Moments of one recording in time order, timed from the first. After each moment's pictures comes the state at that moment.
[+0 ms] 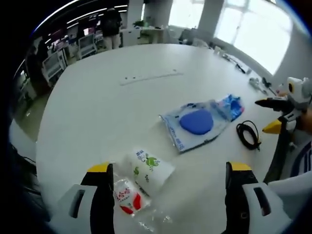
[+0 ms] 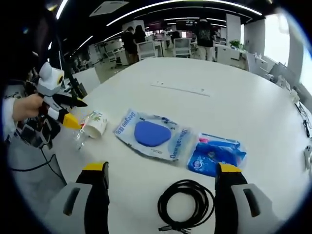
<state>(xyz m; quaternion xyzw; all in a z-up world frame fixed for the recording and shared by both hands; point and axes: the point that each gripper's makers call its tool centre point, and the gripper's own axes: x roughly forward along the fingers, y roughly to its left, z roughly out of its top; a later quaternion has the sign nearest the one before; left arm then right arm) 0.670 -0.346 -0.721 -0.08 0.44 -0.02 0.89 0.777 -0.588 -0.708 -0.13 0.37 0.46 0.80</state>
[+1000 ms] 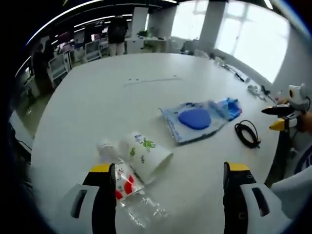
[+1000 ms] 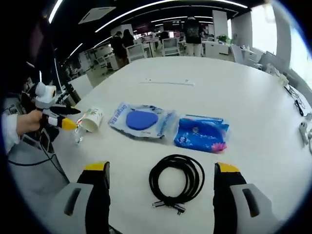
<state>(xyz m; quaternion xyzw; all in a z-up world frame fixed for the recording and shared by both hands) 0.641 -0.357 -0.735 -0.10 0.38 -0.01 0.92 0.764 -0.651 -0.718 -0.09 0.38 0.43 0.82</state>
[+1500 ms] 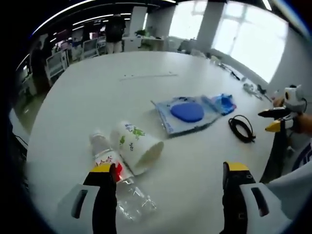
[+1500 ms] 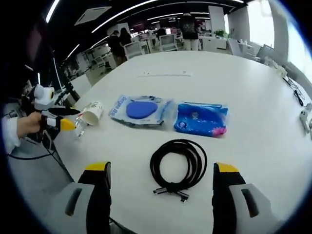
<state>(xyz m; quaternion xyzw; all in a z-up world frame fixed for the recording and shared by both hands) 0.633 -0.367 -0.741 -0.10 0.39 -0.02 0.92 0.742 -0.663 -0.735 -0.08 0.40 0.42 0.81</state>
